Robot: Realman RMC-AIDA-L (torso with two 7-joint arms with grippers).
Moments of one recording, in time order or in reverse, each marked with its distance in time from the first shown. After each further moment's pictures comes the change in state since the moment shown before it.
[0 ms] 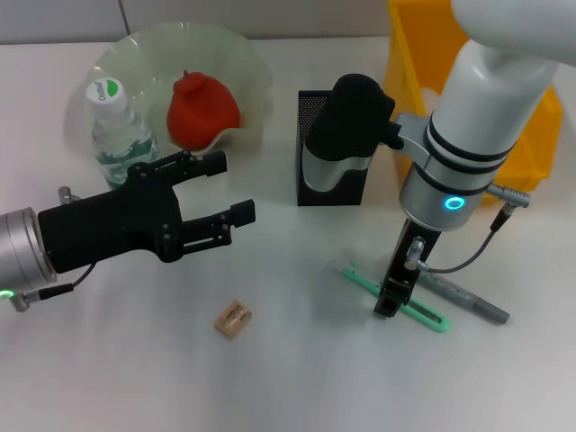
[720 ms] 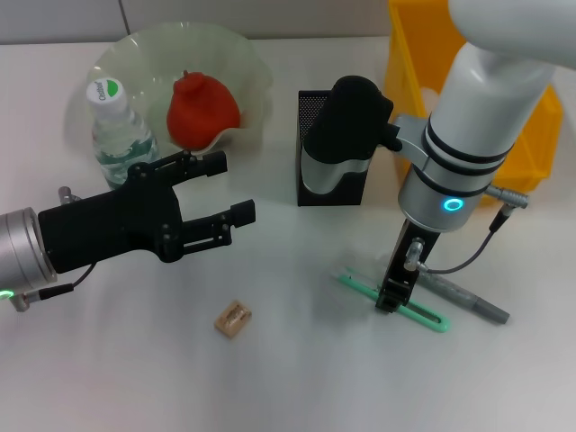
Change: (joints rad) left arm 0.000 0.000 0.001 0.000 0.000 0.000 0.001; right arm 0.000 0.000 -0.013 0.000 0.003 0.007 0.001
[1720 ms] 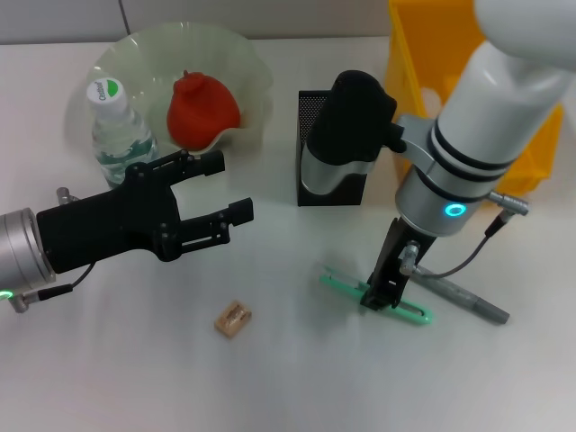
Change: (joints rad) left arm 0.000 0.000 -0.010 -0.009 0.000 0.000 0.000; right arm -0.100 -0.001 0.003 -0.174 0.000 -0.016 -0.002
